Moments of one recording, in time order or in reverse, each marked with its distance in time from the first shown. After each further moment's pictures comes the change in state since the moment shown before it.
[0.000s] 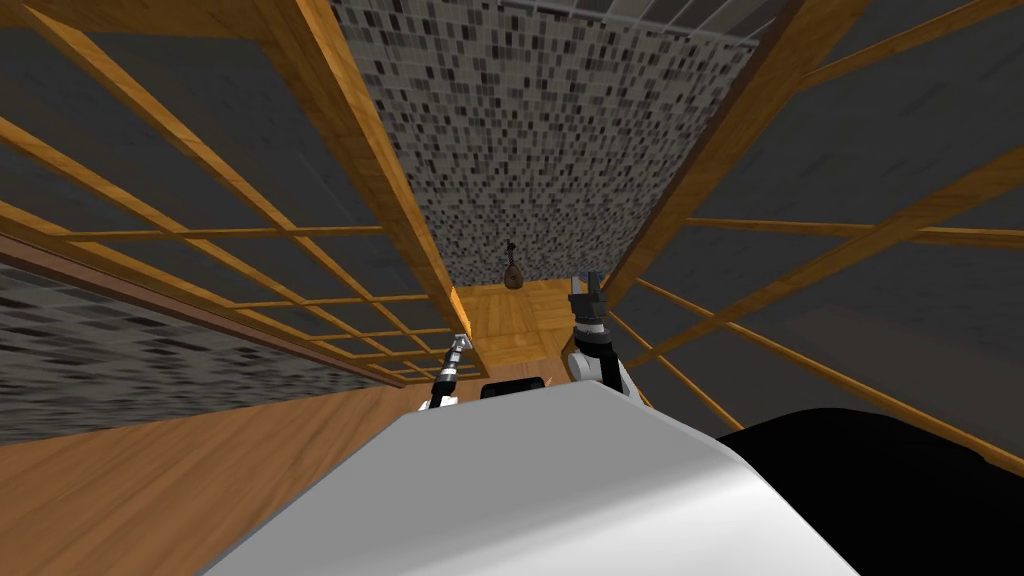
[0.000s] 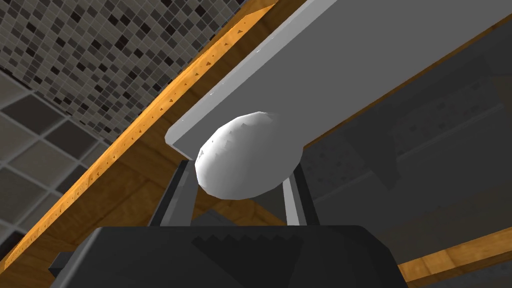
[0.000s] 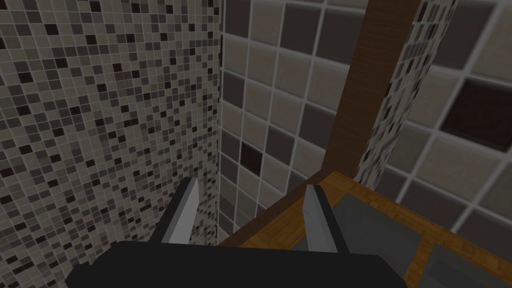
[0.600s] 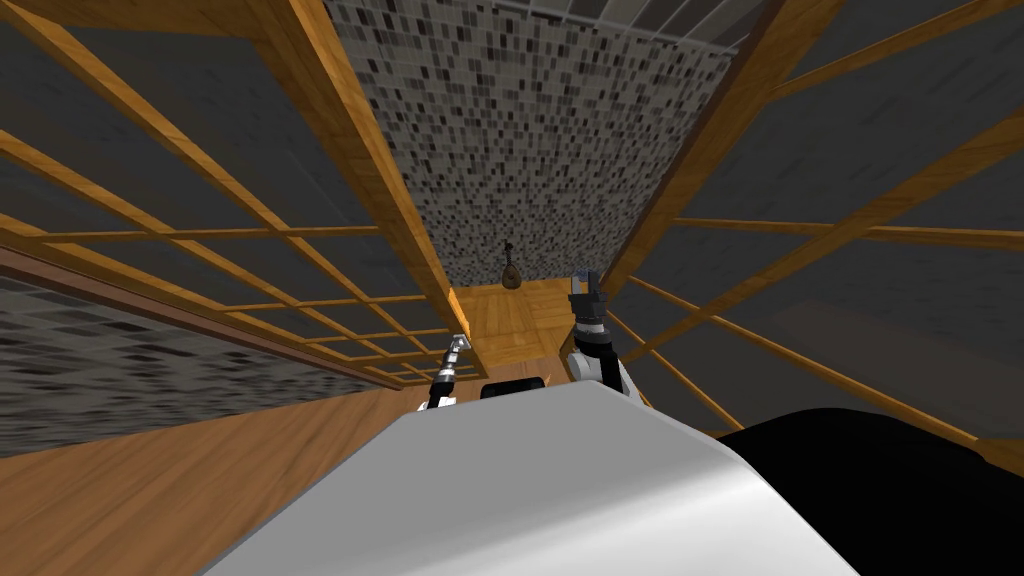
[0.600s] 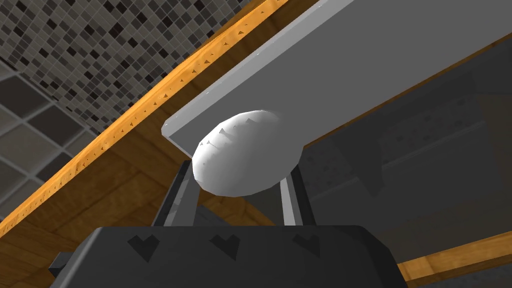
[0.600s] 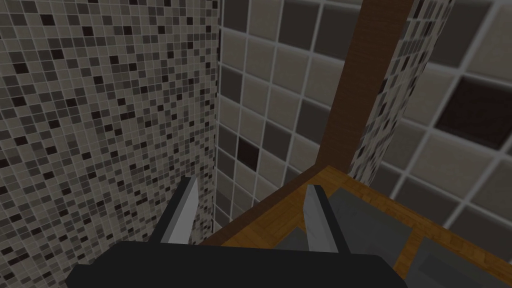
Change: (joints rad) arm -0.003 0.013 0.000 0.015 0.033 -0.010 0.068
